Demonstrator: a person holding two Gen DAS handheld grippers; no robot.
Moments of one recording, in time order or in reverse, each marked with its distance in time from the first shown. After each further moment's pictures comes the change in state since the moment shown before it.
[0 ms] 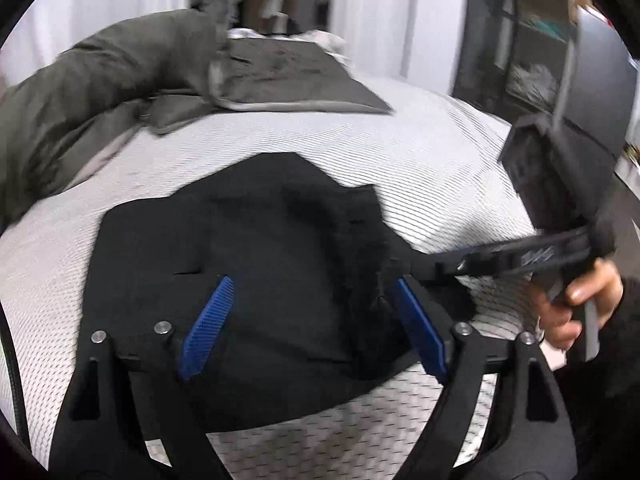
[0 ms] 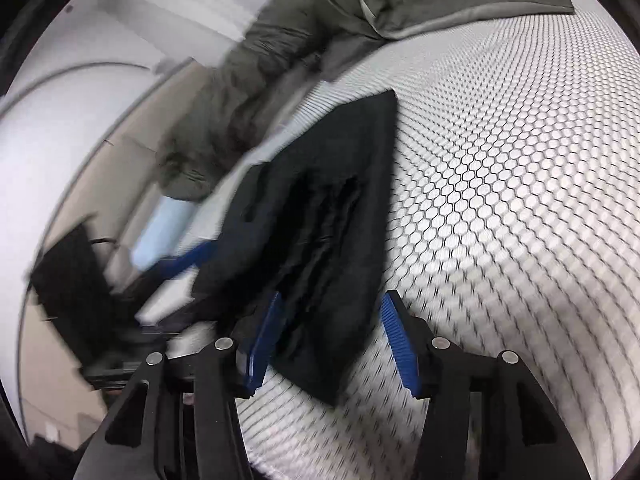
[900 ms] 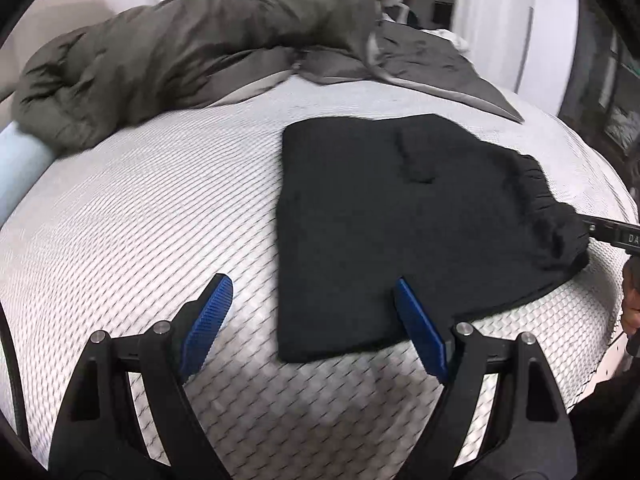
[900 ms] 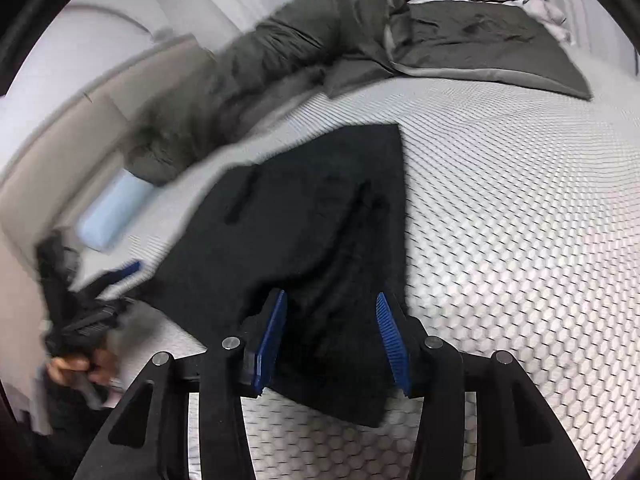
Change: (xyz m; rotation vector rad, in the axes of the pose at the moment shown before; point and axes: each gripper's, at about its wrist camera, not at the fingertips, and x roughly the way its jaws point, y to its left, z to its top) left arm -0.052 0.137 -0.083 -0.242 0.046 0.303; right arm -0.005 0.052 -0.007 -0.216 -0.100 -0.226
